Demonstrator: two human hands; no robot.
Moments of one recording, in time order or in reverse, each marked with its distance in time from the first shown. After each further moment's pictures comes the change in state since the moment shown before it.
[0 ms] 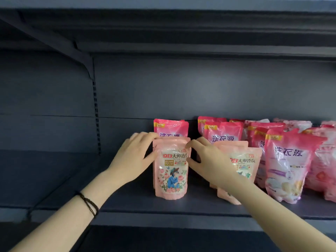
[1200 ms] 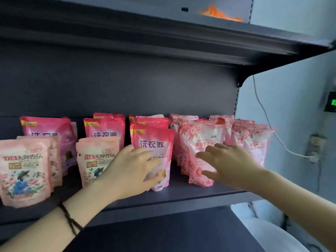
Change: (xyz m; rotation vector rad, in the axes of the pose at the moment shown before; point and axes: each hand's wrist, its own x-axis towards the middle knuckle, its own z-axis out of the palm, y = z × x) left_hand 0.083 0.335 0.102 0.236 -0.079 0.452; right_hand -0.177 0.285 -0.222 -0.618 -0.361 -0.109
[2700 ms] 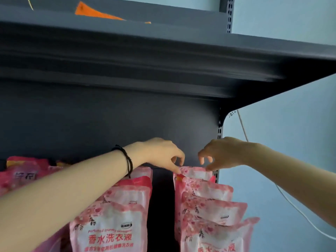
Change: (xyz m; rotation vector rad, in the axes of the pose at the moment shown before) left_hand 0.417 0.031 0.087 -0.108 -0.465 0.035; right_hand 0.134 0.354 0.100 0.032 -0.201 -0.181
